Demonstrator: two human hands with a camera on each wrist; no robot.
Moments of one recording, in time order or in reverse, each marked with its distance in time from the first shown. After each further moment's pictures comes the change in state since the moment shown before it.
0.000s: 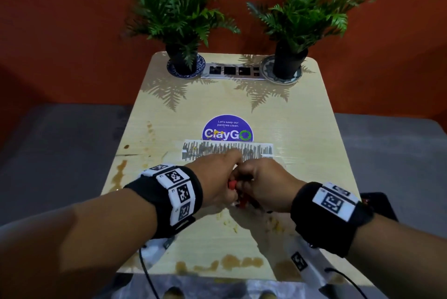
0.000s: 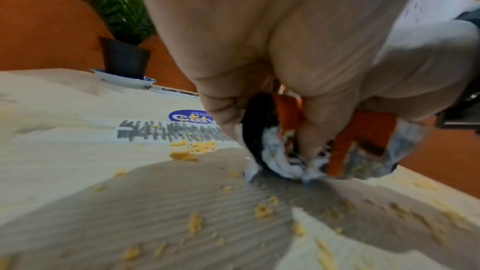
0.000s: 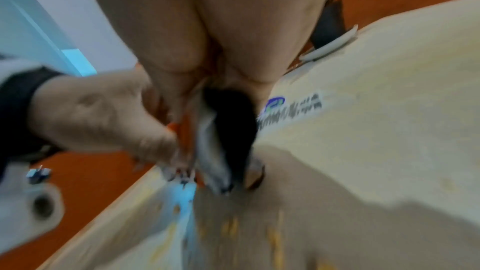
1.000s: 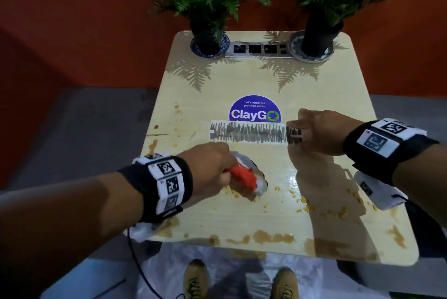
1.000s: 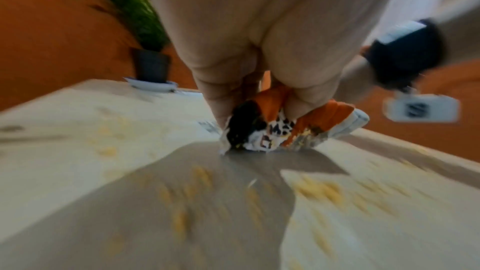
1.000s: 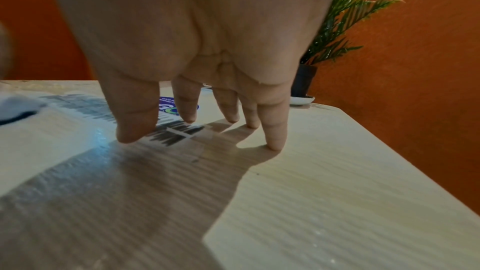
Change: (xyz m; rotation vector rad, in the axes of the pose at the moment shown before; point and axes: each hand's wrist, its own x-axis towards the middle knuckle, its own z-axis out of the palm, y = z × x) left_hand -0.042 -0.070 0.004 0.132 -0.037 0.136; right_hand 0.035 0.033 -0.060 -0.769 -0.114 0.248
